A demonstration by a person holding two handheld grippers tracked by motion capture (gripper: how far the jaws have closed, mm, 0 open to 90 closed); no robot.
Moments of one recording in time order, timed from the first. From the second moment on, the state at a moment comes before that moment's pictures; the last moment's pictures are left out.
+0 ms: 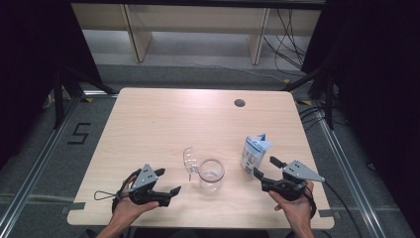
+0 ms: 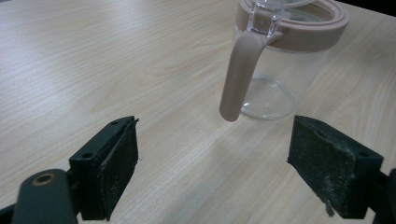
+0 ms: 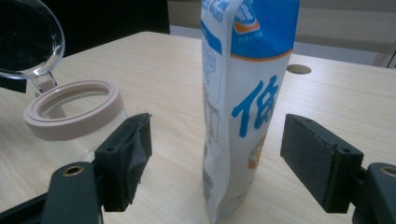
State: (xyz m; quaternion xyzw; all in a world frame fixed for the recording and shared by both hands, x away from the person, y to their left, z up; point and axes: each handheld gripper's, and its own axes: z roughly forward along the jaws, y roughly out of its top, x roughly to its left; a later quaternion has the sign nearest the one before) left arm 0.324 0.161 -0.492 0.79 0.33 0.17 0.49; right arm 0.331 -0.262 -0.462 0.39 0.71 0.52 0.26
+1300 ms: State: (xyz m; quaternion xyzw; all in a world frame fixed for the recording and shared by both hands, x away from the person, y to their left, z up) left arm 0.318 0.160 -0.493 0.80 0.33 0.17 0.48; right arm 0.372 -0.234 -0.493 0.42 0.72 0.49 0.27
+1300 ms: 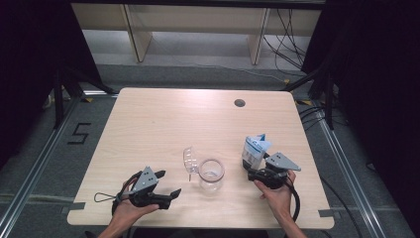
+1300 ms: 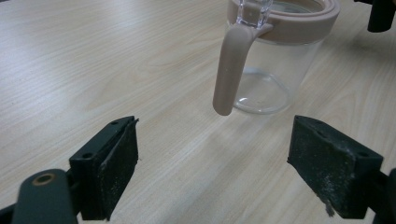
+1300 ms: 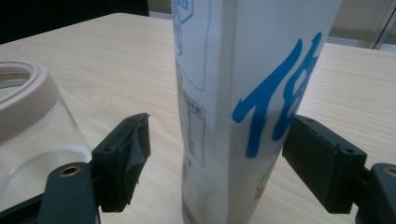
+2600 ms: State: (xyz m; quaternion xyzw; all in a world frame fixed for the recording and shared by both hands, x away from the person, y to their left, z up) left arm 0.316 0.158 -0.493 0.80 0.32 0.16 0.48; right arm 0.380 -0.228 -0.514 0.47 0.68 0.50 0.25
